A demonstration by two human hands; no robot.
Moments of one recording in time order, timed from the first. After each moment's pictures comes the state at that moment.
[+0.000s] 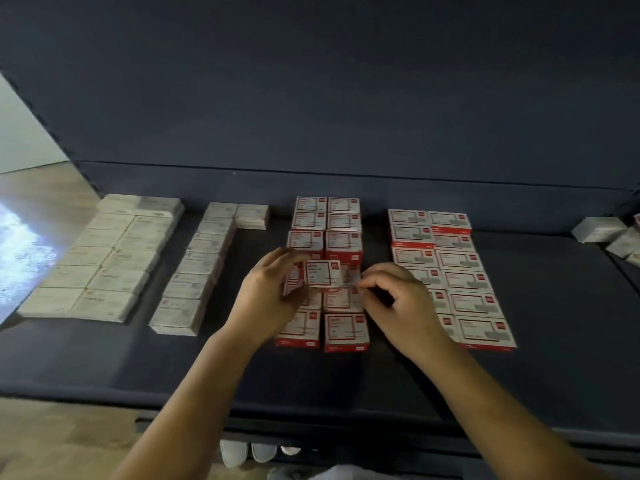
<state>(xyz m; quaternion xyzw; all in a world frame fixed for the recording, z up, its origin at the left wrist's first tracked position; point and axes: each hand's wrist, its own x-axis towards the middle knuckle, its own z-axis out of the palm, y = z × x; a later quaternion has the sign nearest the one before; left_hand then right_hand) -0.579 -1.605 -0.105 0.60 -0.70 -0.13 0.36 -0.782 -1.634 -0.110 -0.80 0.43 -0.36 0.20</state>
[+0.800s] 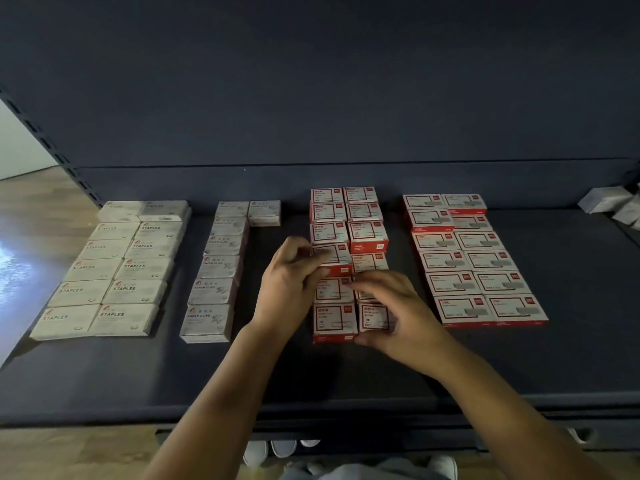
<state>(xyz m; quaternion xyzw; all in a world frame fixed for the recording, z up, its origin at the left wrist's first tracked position) -0.554 -1.623 -0.130 0.55 -0.73 -0.06 0.40 -0.751 -1.603 -0.125 -0.81 0.44 -0.26 0.29</state>
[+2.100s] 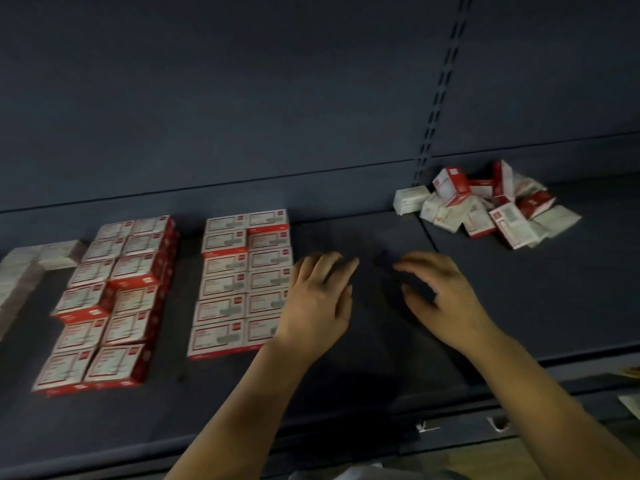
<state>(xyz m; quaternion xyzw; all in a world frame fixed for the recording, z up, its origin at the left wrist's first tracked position) -0.898 -1.658 -0.128 0.49 -0.81 0.01 0.32 -1.106 -1.659 -0.128 -0.77 0.51 -0.36 0.11</state>
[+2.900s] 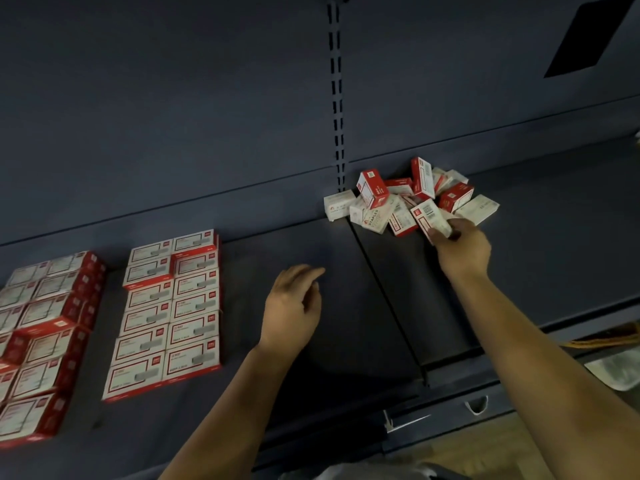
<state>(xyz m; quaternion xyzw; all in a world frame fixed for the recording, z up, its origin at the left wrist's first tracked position) -0.972 -1.682 -0.150 0.50 -0.77 -0.09 0.38 -1.227 -1.717 -0.128 -0.40 0.77 -0.46 0.20</state>
